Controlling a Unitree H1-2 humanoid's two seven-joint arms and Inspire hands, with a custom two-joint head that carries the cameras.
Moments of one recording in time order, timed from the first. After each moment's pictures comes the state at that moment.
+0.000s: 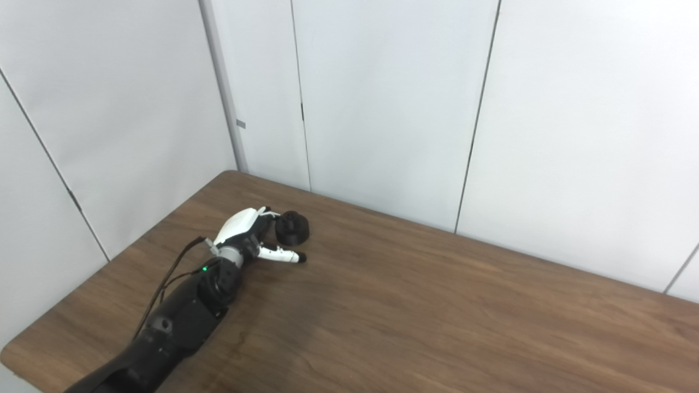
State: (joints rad) left arm -0.44 0.52 -0.07 0.47 0.50 0.31 0.02; right arm 0.39 -0.37 -0.35 -0.28 0.32 -0.03 0.28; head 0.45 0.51
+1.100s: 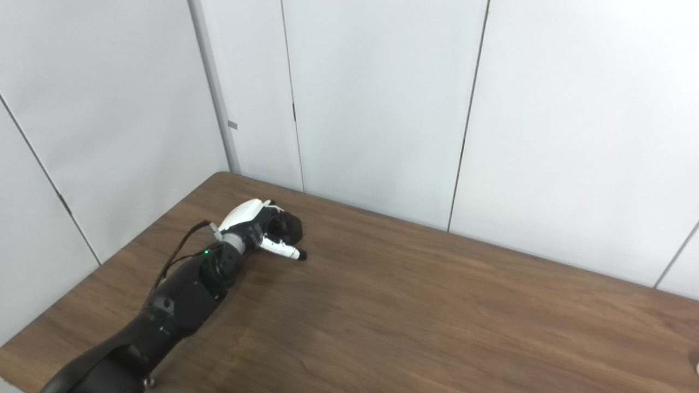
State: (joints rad) left arm -0.48 0.57 -0.13 0.49 0.50 0.33 -0.05; right arm 0.39 -0.40 -0.36 -0.27 0.33 -0.02 0.28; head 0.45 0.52
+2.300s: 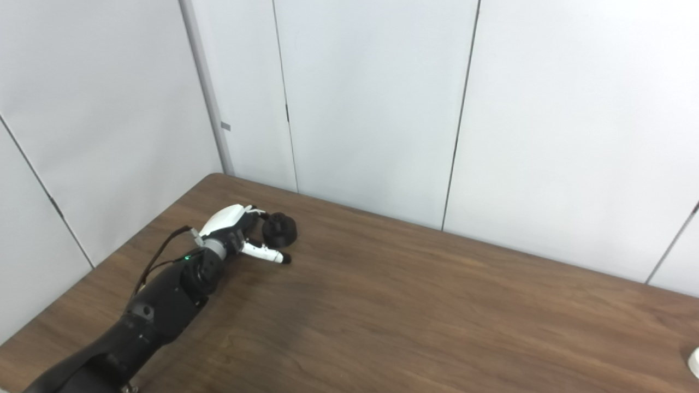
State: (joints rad) left arm -0.43 0.61 -0.12 0.48 0.50 0.34 -0.04; right arm 0.39 -0.41 -0.38 -0.27 0.35 0.00 0.32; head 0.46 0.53
